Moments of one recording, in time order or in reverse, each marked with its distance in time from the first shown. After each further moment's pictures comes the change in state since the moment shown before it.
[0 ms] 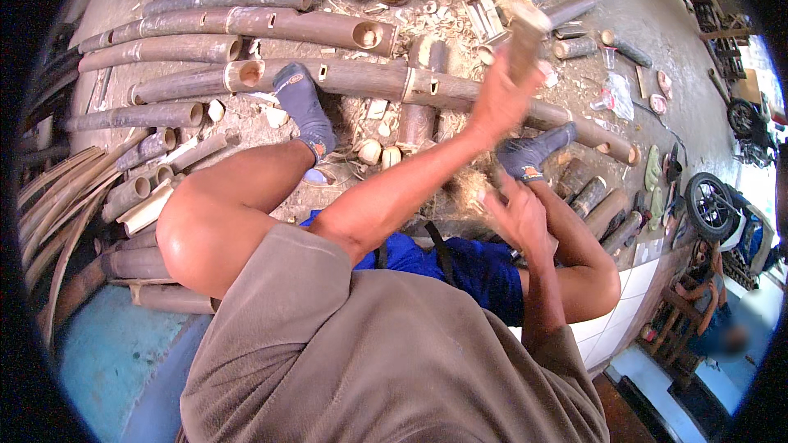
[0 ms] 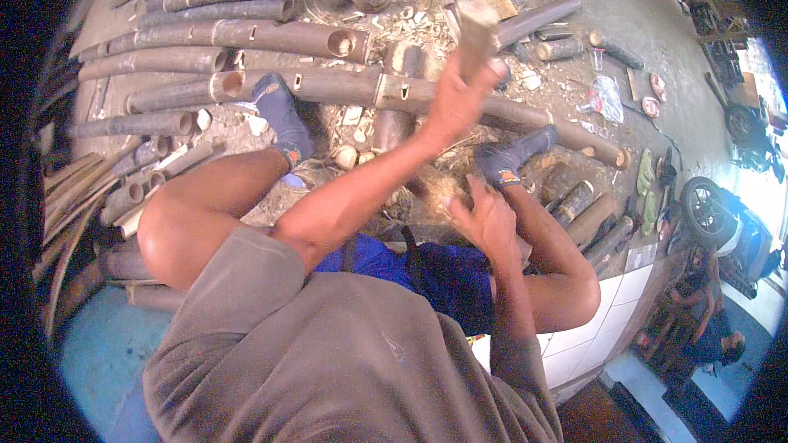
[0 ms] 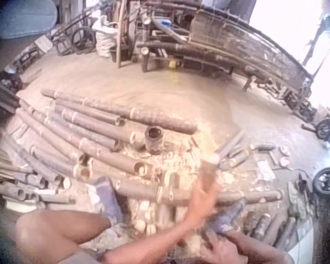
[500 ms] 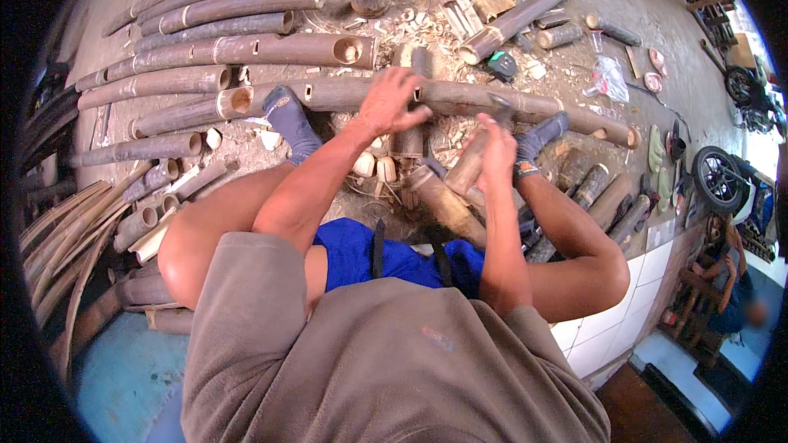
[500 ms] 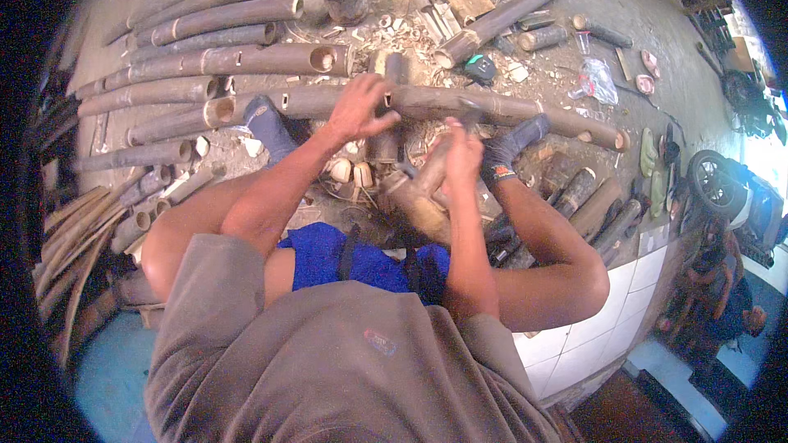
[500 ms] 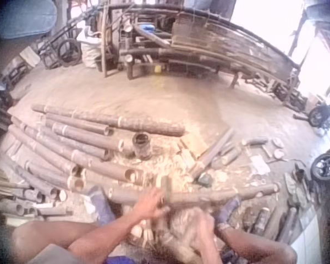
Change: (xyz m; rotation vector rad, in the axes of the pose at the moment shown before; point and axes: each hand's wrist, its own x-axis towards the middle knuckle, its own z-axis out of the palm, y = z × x) left_hand 0.033 -0.076 -0.186 1.303 -0.563 0.497; right_hand 0.105 -0.048 0.024 1.650 0.398 0.427
